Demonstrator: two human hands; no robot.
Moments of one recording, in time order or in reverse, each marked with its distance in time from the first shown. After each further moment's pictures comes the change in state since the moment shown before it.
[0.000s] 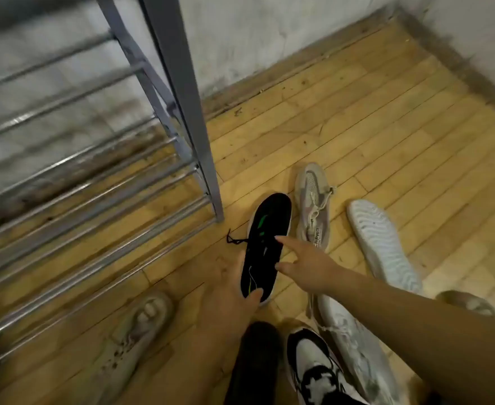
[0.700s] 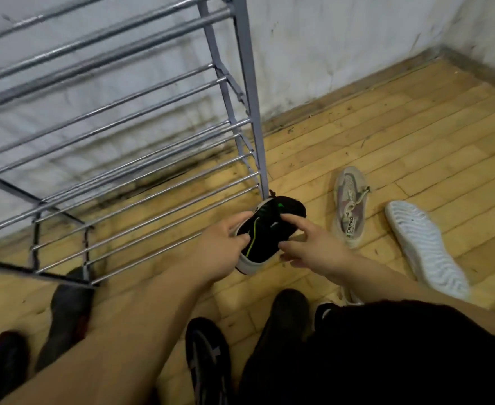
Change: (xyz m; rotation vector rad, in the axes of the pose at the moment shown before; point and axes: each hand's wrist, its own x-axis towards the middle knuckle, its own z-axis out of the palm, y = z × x) left_hand -0.107 0.018 -0.071 -0.293 0.227 0.062; right_hand -0.090 -0.037 0.047 0.425 -0.021 -0.299
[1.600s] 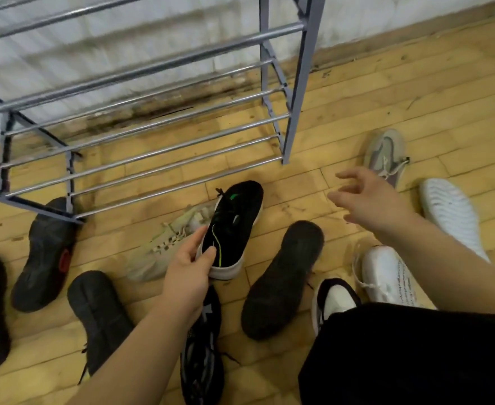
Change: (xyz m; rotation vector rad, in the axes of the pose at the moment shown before) left_hand -0.050 -0.152 0.035 -0.619 0.400 -0.374; right_hand 0.037 0.015 -0.031 -0.240 0.276 0.084
